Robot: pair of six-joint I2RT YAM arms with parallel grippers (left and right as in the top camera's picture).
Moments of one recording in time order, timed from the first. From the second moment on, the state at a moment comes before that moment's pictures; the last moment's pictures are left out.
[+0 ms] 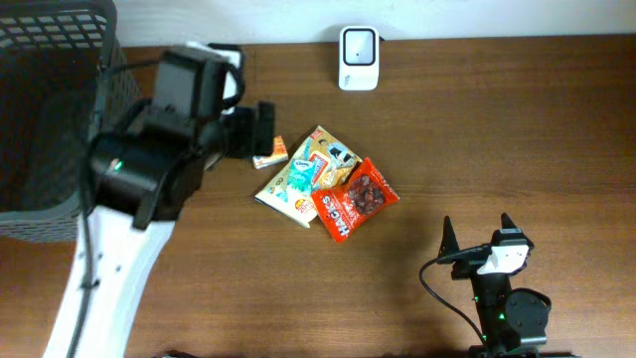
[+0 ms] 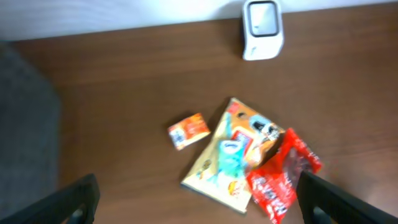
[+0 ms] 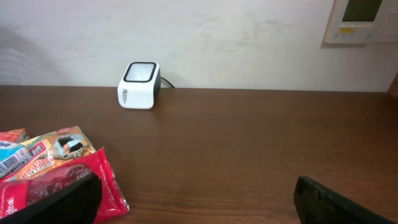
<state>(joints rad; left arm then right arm) -0.36 1.45 1.82 -1.17 -0.14 -0.18 0.03 0.01 0.01 -0.07 0.00 0.00</state>
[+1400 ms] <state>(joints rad) -0.35 1.53 1.81 -1.49 -0.07 -0.26 0.03 0.01 0.01 -0.07 0.00 0.00</state>
